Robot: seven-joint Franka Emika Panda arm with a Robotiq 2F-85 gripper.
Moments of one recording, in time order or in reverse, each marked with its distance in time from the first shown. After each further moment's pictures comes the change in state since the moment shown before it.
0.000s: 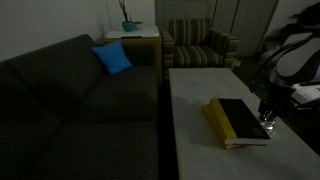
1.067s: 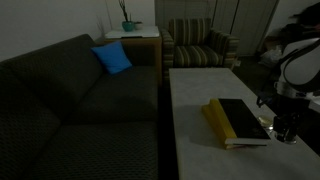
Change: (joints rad) arm 0.042 -0.067 -0.020 -0.169 -0.038 -0.128 0.014
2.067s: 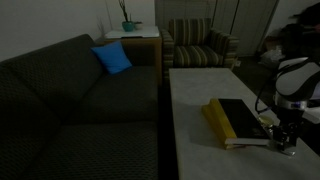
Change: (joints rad) arm -0.080 0.243 0.019 0.337 0.003 -0.194 -0.026
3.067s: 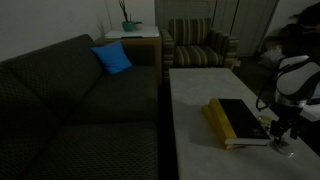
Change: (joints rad) arm 0.012 -0.002 -0.025 0.006 -0.002 0.055 0.053
